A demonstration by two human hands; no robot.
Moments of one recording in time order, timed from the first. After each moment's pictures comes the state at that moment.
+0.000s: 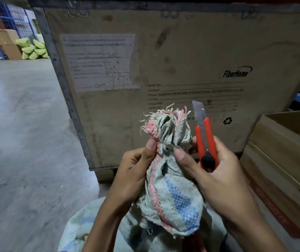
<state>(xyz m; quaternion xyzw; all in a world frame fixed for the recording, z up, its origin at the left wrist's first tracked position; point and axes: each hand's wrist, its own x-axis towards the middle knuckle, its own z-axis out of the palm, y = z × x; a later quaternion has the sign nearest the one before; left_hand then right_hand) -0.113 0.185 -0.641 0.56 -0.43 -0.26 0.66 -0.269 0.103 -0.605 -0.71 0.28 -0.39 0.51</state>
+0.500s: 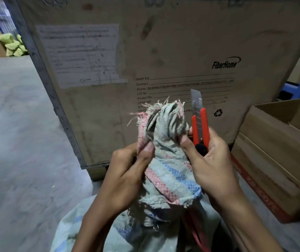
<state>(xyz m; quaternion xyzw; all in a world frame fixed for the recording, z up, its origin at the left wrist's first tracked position) -0.129 0.189 -0.630 0.61 -0.54 -0.10 0.57 -0.260 0.073 -0.624 -0.71 0.28 -0.45 0.46</state>
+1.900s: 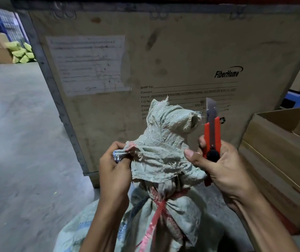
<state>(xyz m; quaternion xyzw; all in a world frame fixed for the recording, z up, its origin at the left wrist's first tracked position) -0.104 0.170 -0.648 0.64 -0.23 -0.15 0.72 -0.268 0.044 -0.628 -0.68 0.20 -0.41 0.58</state>
